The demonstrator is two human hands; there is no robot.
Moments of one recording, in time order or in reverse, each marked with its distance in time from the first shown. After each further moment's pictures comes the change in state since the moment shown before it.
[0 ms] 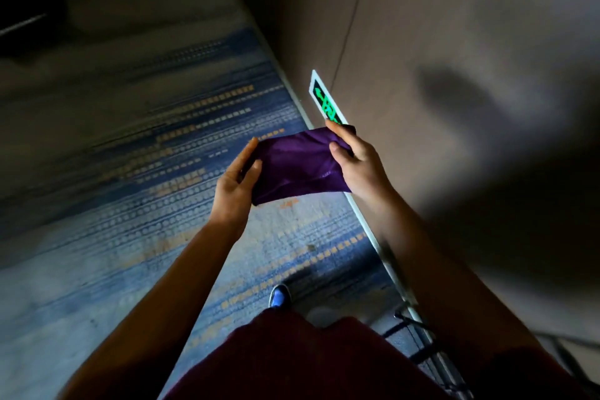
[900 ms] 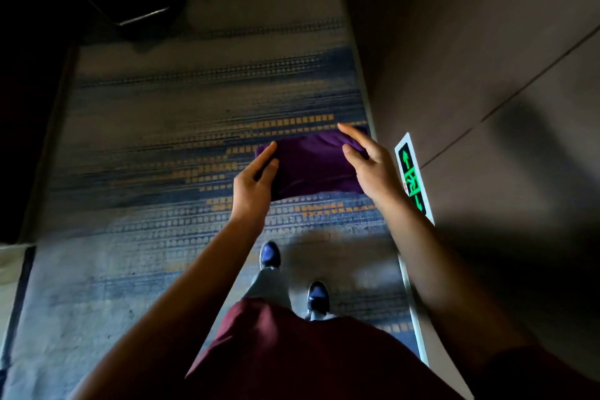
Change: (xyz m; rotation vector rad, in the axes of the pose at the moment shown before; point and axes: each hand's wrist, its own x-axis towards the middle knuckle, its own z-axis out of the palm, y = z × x) left_hand 0.273 0.095 -0.063 0.077 0.472 0.007; right_hand 0.348 -0.018 0.117 0.203 -0.300 -0.059
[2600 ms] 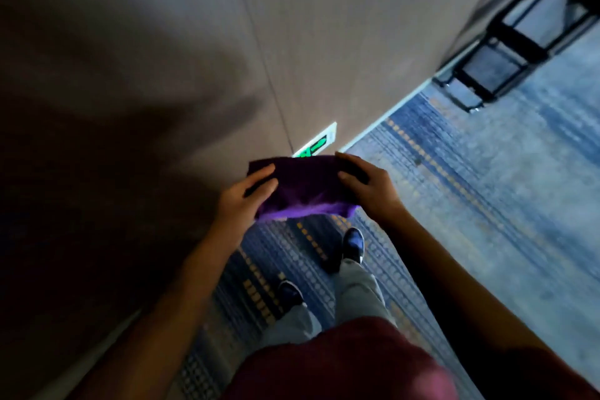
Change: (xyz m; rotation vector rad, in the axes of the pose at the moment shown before) left_hand 0.399 0.105 0.370 0.861 -2.160 0.032; right_hand 0.223 0.001 0.071 0.318 1.928 0.687
